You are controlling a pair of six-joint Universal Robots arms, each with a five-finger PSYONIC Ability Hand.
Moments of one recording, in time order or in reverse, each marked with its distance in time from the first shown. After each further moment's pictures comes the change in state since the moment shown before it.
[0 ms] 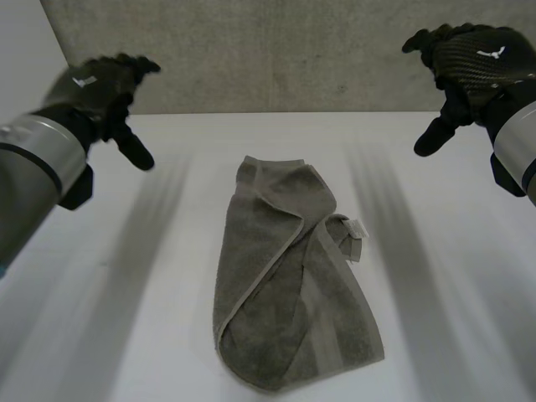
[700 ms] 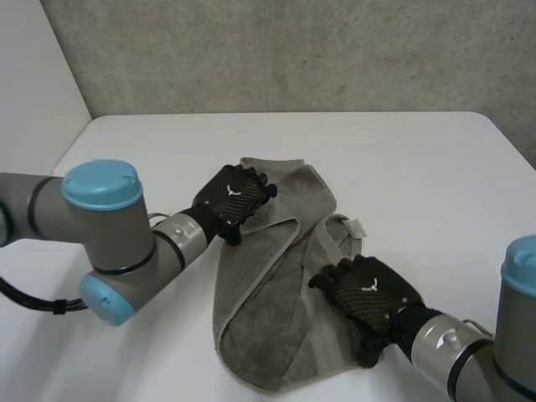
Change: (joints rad) left arm -0.121 -0.496 -0.012 0.353 0.362 0.432; right arm 0.074 0.110 0.614 -0.150 -0.287 -0.262; left_hand 0.217 0.224 0.220 0.223 0.191; right_hand 0.000 0.000 0.000 0.000 0.000
